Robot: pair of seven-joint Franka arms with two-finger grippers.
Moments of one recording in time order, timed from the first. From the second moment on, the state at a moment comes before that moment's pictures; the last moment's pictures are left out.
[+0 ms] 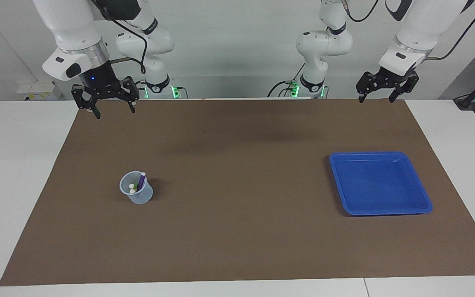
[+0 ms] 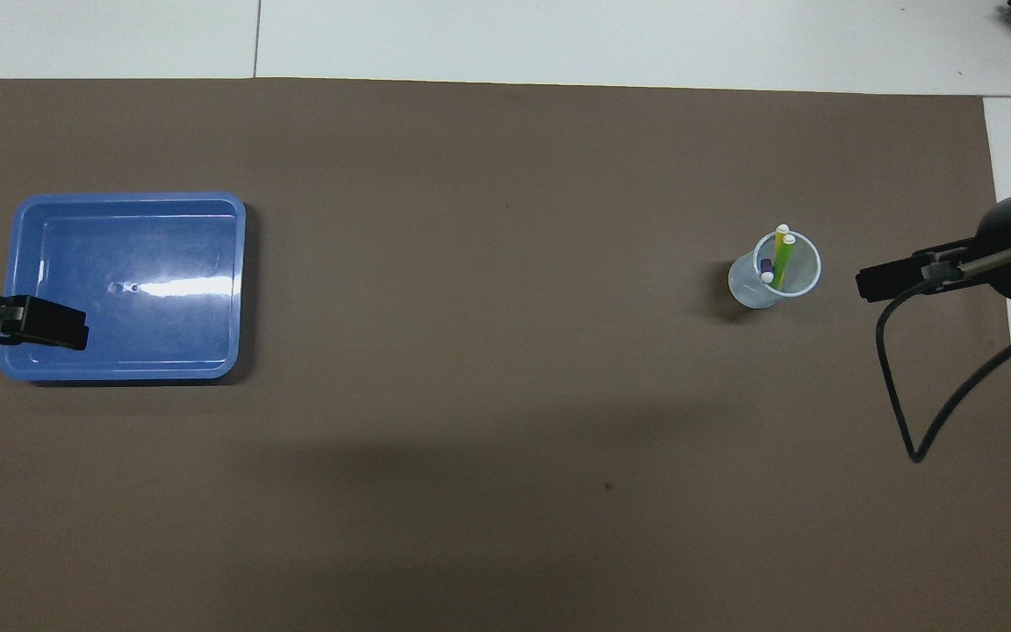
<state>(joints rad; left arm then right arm) -0.08 -0.11 -0.02 -1.67 0.03 1.51 0.02 0.16 -0.03 -0.08 -1.59 0.00 1.64 -0.12</state>
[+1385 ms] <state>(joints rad) -0.07 -0.11 -0.01 -1.67 0.03 1.50 0.02 0.19 -0.09 -0.08 -1.59 0.00 1.64 -0.12</state>
